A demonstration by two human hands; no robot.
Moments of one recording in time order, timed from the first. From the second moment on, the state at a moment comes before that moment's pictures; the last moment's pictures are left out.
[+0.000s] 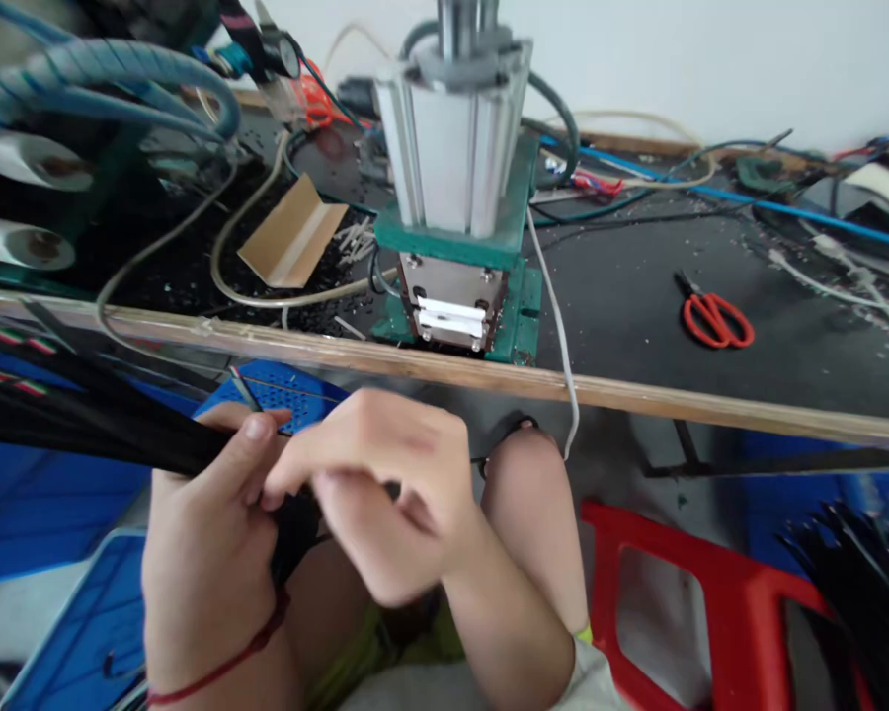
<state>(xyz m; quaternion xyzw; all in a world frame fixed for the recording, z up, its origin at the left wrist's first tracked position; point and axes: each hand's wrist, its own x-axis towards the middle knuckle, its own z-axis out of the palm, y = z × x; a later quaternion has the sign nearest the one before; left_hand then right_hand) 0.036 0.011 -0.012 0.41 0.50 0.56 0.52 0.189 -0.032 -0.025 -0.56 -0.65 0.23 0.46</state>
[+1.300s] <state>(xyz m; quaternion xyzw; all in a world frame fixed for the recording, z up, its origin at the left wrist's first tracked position) 0.105 0.067 -0.029 0.37 0.42 0.65 0.51 0.191 0.024 -0.066 -0.39 -0.32 0.30 0.81</state>
